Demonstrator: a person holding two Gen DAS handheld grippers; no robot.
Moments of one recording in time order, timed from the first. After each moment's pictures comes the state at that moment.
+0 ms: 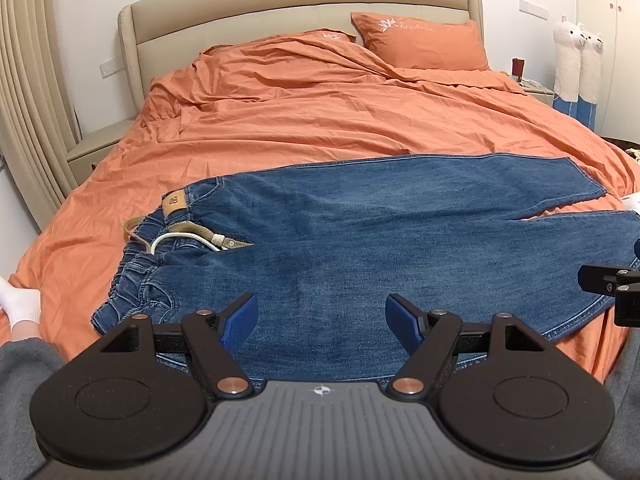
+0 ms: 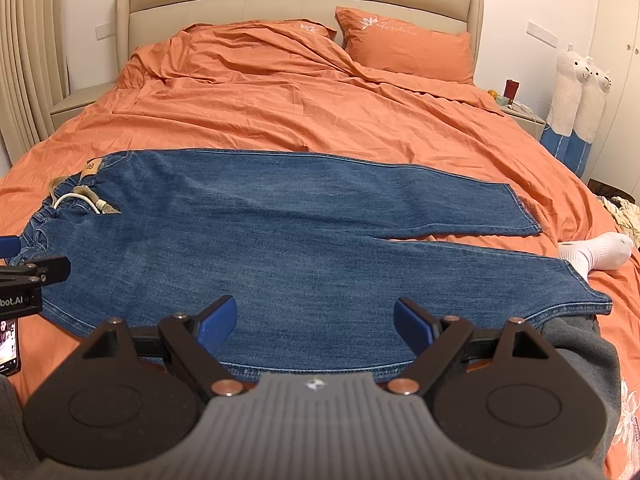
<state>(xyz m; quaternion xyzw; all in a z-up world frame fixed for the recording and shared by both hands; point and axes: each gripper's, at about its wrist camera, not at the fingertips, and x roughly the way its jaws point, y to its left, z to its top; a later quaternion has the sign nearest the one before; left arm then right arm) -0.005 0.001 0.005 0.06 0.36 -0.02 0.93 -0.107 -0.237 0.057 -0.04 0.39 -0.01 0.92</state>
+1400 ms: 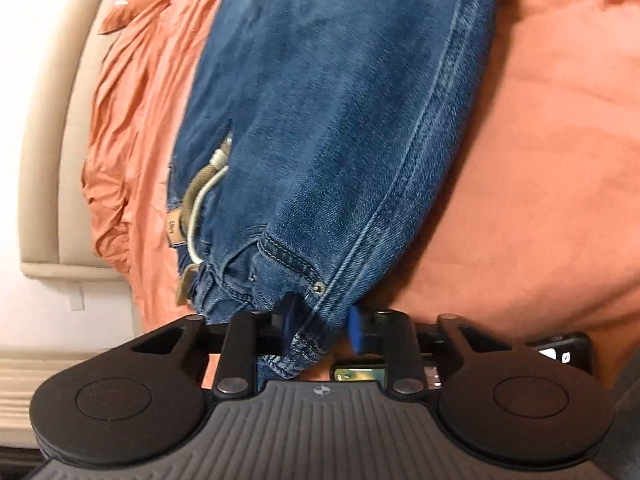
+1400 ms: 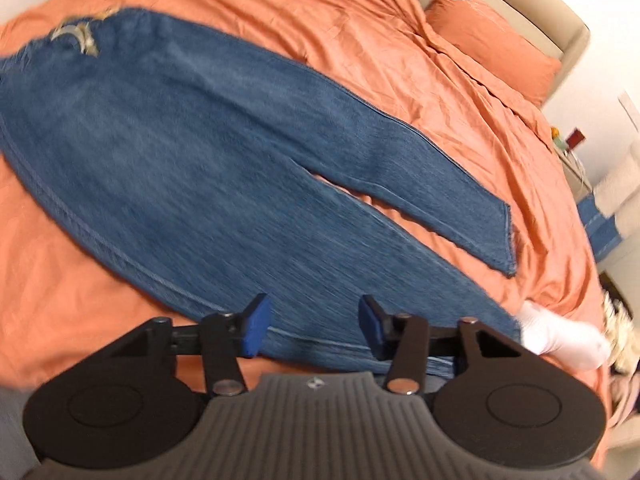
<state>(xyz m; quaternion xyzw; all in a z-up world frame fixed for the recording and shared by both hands) 0.044 0.123 -0.154 0.61 0.37 -0.14 0.69 -0.059 -0.385 0.016 -0.25 0.47 0.10 0.84</state>
